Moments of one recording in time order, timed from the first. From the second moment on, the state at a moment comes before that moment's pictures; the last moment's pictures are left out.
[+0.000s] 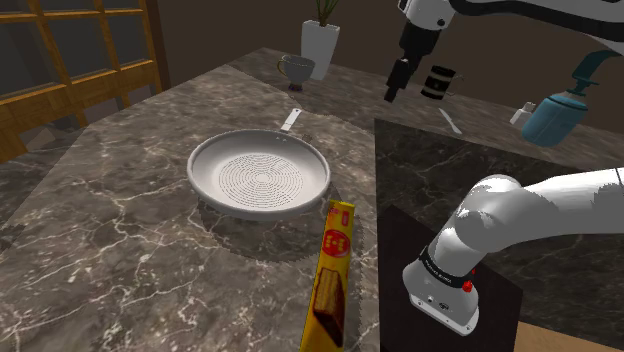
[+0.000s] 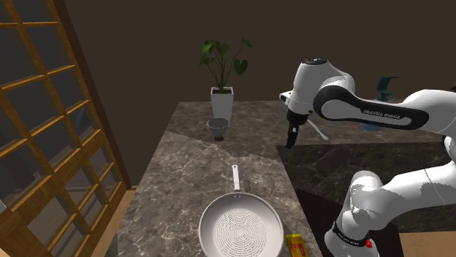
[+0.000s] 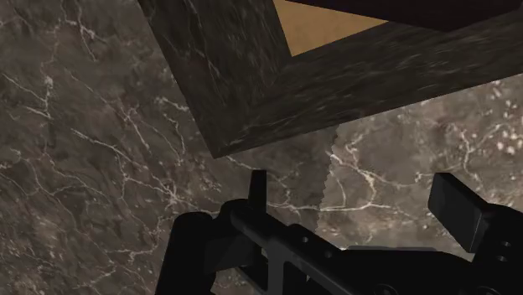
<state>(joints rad) -0.02 -0.78 0.06 -2.26 -0.12 1.58 -0.16</state>
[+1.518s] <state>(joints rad) -0.02 0.10 0.16 -1.47 -0.33 1.61 -0.14</state>
